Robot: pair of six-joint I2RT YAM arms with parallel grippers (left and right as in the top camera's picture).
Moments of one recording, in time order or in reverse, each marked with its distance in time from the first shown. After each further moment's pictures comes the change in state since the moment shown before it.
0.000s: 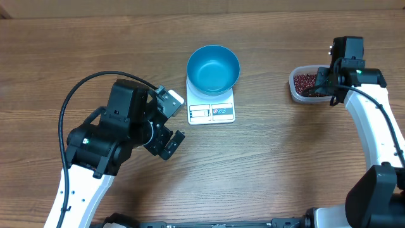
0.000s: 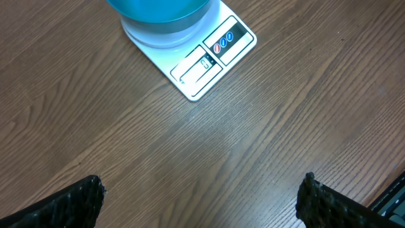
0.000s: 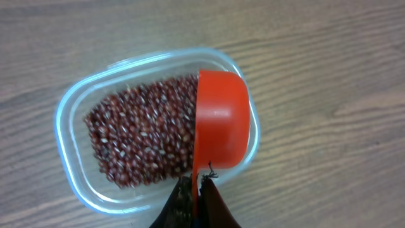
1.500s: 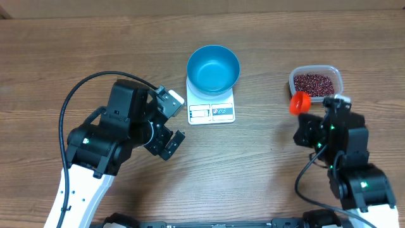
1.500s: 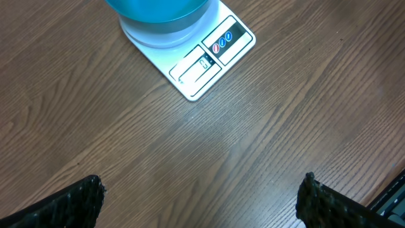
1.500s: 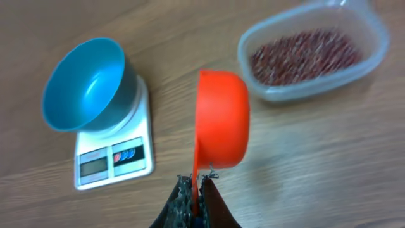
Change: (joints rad) left arm 0.000 0.000 -0.002 0.000 0.004 0.000; right arm 0.210 -0.827 -0.504 0.067 -0.253 0.294
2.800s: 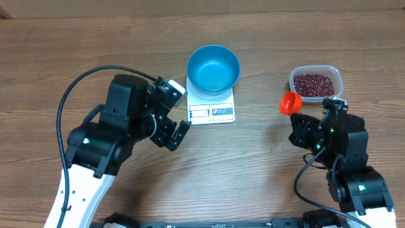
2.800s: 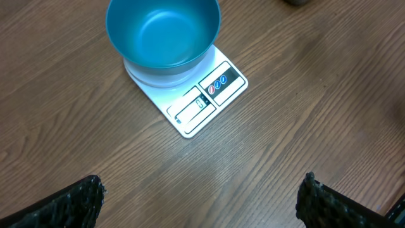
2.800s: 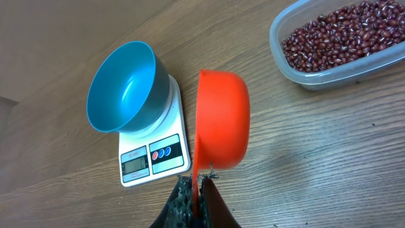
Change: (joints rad) left arm 0.000 0.000 -0.002 0.126 0.056 -0.075; right arm 0.000 -0.036 -0.061 0.063 -0.130 0.145
